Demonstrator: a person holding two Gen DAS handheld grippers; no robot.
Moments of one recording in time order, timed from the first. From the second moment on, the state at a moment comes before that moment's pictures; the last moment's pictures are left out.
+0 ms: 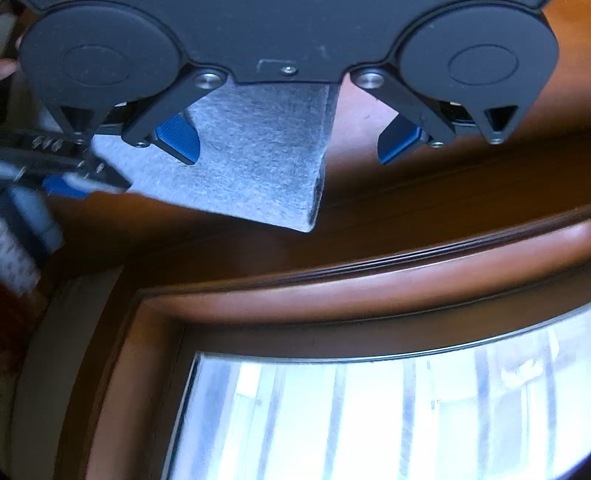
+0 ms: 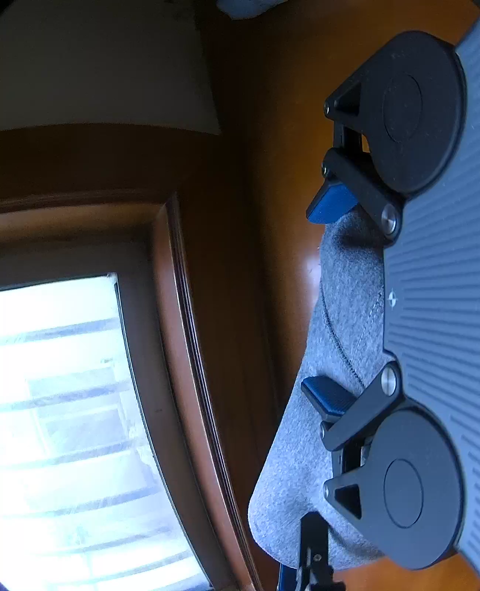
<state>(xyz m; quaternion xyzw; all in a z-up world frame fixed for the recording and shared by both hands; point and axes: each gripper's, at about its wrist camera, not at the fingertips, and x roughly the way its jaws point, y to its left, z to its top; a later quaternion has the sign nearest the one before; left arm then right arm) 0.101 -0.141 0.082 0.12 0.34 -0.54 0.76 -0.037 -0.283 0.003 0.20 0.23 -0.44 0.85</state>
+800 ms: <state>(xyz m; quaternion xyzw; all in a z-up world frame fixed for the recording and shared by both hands) 0.075 -0.104 0.042 0.07 0.46 -0.52 0.72 -0.072 -0.284 0.005 0.27 0.26 -0.24 0.90</state>
